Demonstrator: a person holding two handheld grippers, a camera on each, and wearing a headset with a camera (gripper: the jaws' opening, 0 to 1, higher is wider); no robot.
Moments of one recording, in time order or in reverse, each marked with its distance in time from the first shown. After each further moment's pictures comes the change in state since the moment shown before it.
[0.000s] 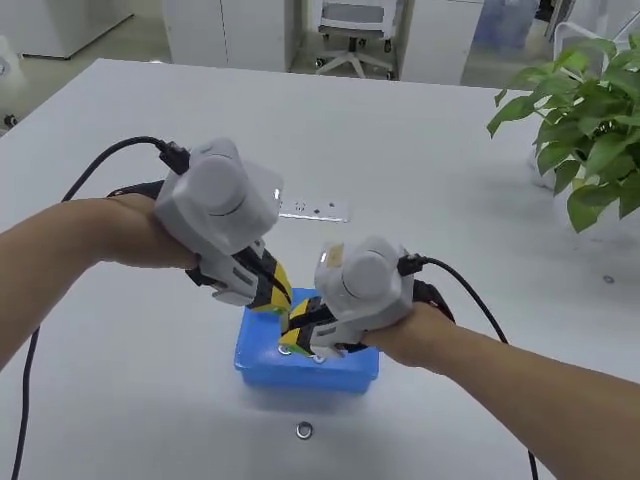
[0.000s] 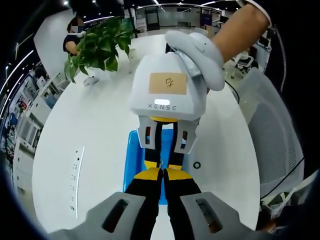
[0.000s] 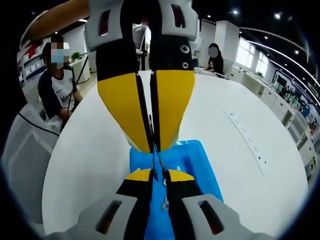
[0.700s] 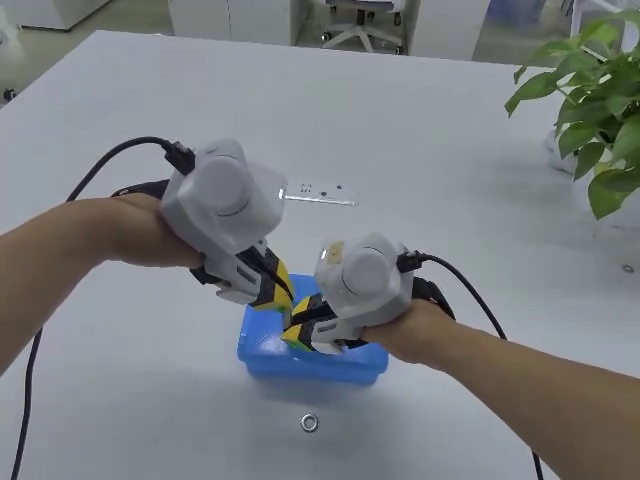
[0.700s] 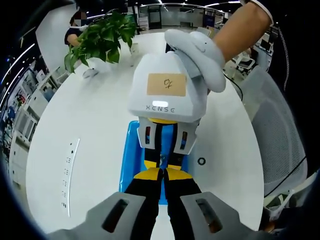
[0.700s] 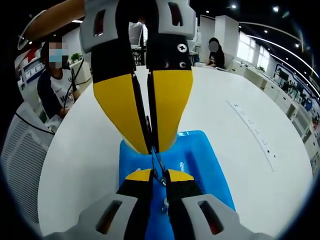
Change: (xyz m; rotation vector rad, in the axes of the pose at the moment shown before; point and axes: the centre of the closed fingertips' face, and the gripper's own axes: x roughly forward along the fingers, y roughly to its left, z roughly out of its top) left arm 0.023 0.011 -0.025 -0.044 0.004 -0.022; right arm 0.028 -0.009 -0.019 0.032 0.022 0.033
